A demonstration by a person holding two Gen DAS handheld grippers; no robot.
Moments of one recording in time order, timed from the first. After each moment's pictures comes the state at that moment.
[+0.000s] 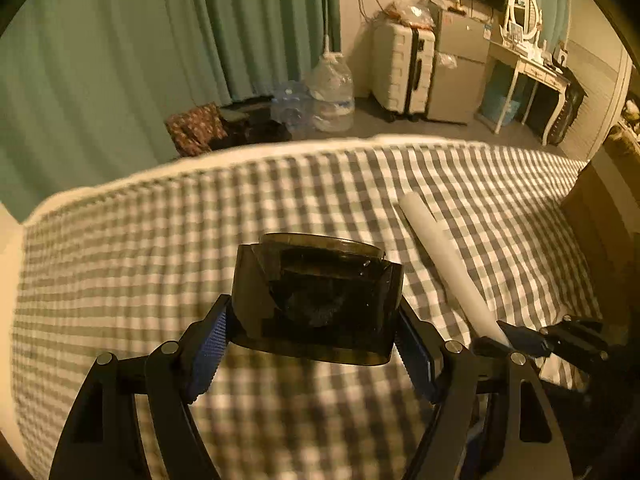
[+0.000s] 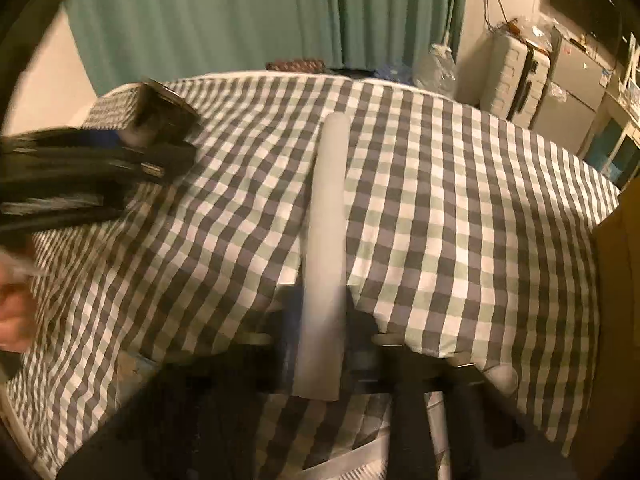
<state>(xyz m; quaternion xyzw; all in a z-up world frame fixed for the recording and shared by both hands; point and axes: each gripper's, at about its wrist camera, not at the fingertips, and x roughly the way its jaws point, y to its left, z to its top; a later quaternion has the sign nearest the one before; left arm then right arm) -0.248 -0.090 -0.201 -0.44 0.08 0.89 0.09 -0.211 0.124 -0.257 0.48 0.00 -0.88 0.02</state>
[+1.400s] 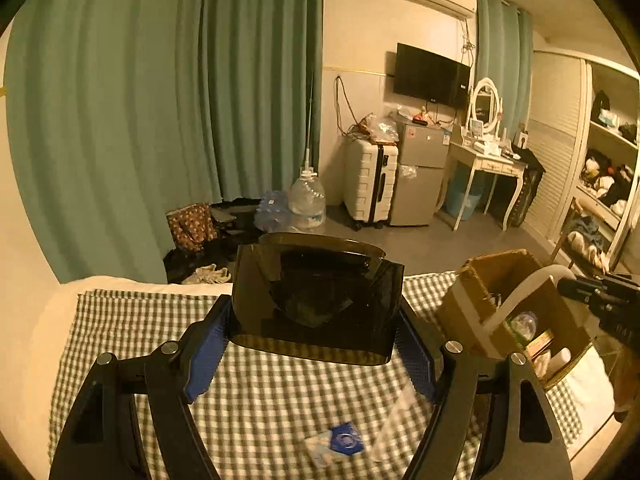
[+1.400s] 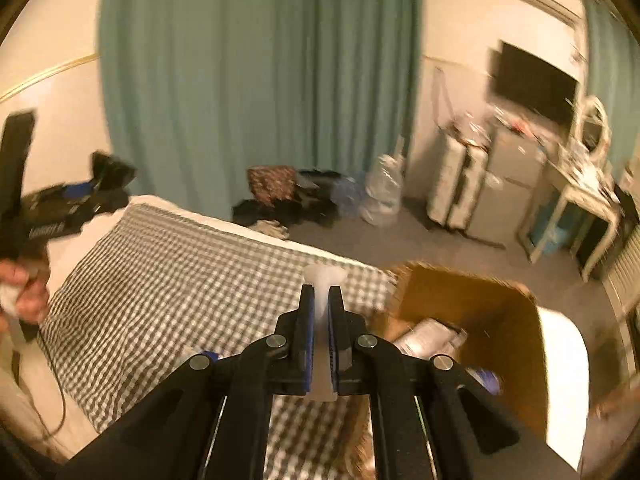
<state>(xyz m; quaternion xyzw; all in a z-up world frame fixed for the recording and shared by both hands) -0.104 -0.067 0.007 -0.29 0.01 0.95 0.13 -0.058 0.209 -0.013 0.32 0.02 -0.95 -0.02</state>
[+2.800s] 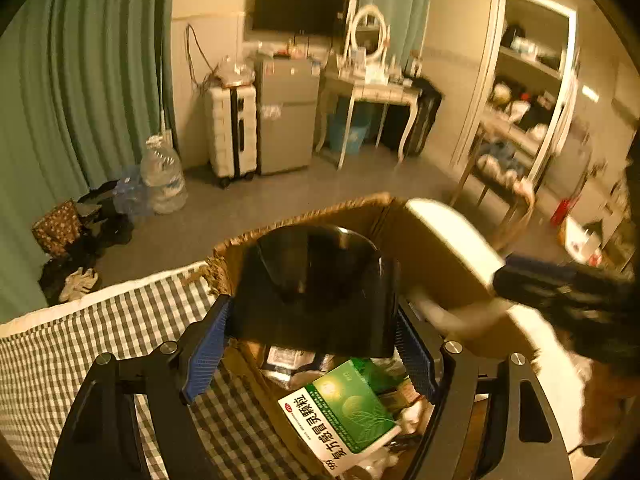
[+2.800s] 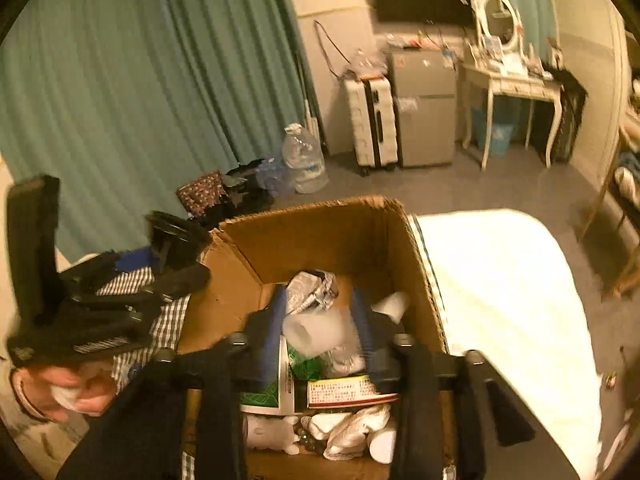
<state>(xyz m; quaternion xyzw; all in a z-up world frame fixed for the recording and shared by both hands) -0.163 0.244 -0.066 -0.37 0.08 0.87 0.32 -0.023 0.420 -0.052 0.34 -0.15 -0.92 -0.12</state>
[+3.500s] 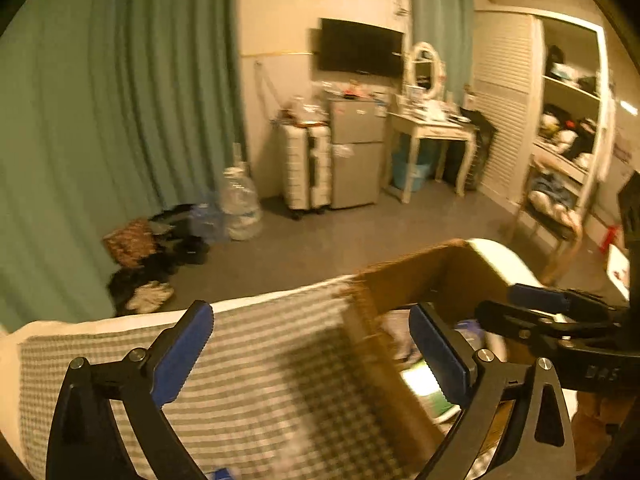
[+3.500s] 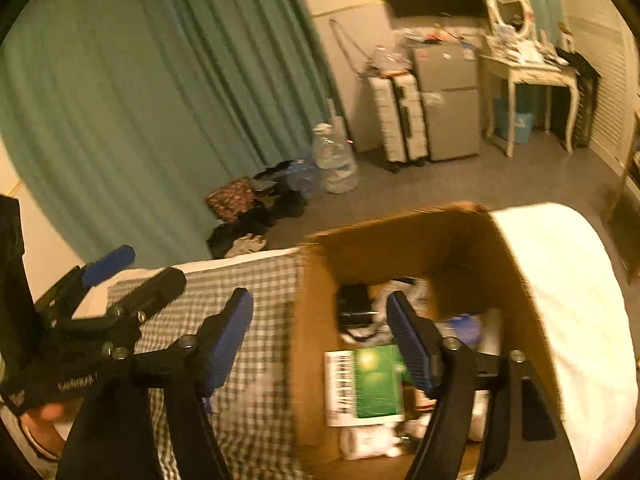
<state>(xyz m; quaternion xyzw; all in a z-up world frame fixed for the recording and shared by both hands) -0.134 0.124 0.010 -0.30 0.07 0.93 0.20 -0.062 0.330 -0.019 0.33 -0.18 -0.92 -0.09</state>
